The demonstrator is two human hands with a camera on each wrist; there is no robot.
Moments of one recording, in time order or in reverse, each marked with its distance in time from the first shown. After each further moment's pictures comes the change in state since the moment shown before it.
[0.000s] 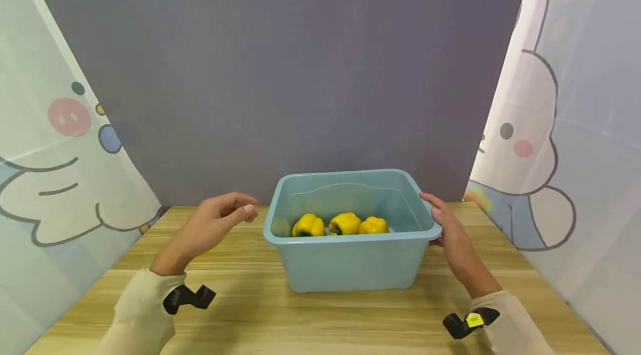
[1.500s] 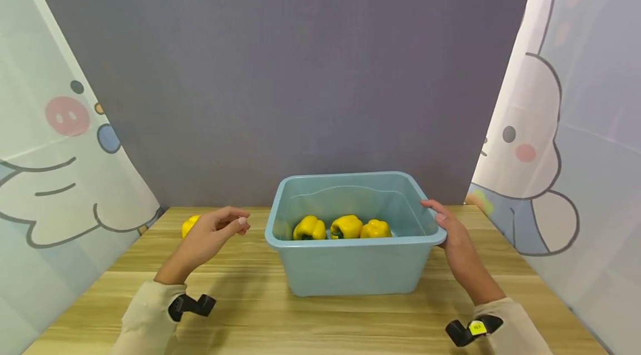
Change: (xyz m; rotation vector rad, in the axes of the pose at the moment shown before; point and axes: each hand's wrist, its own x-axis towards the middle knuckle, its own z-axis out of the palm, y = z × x) left_hand -0.009 -0.053 0.011 -0.087 0.048 -0.065; right_hand -0.002 0.000 0.003 -0.122 0.018 -0.052
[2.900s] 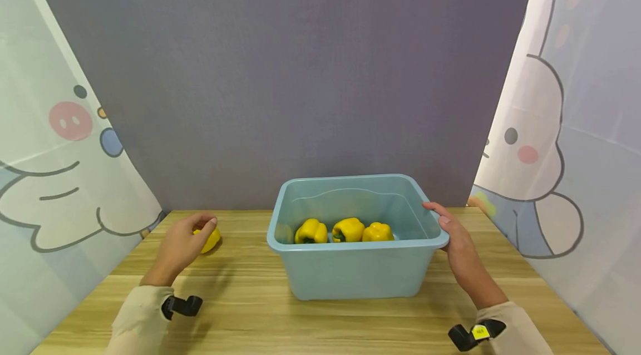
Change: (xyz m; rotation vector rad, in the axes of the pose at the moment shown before) left_hand -0.008 -0.056 -0.028 0.440 0.298 -0.059; right_hand 0.000 0.003 0.002 0.006 0.015 -0.014
